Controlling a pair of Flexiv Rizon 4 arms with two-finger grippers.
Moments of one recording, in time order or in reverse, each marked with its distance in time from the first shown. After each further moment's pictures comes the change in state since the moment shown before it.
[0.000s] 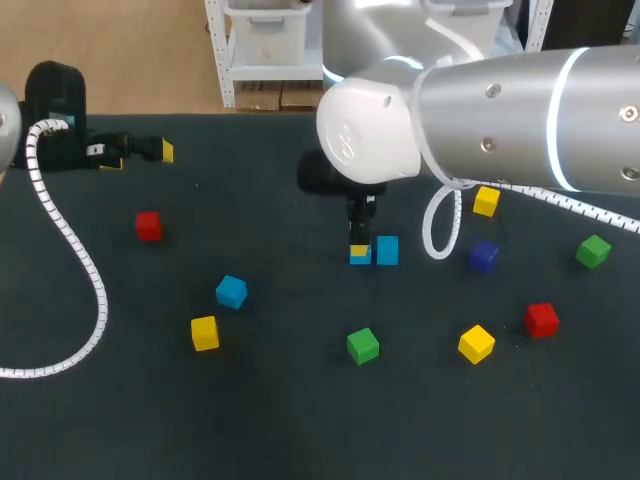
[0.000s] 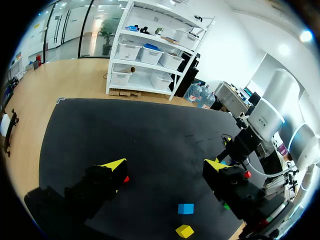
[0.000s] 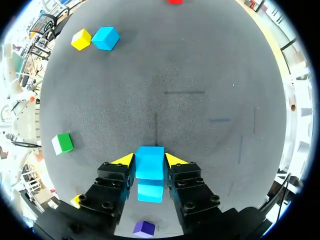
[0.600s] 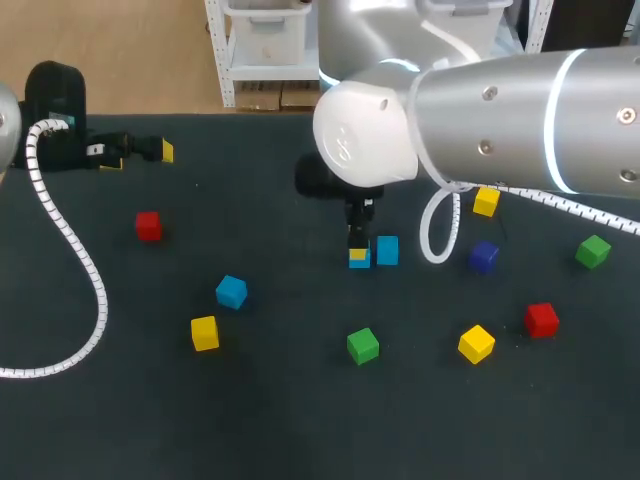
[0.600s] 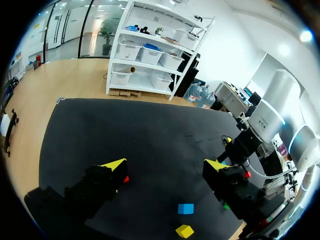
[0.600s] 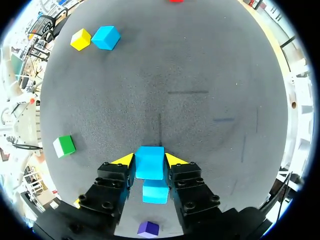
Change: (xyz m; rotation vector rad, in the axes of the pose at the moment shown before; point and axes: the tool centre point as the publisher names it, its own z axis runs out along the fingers) left arm 0.000 0.000 0.000 0.000 0.000 0.000; right arm -0.001 0.005 0.002 -0.005 0.012 0.018
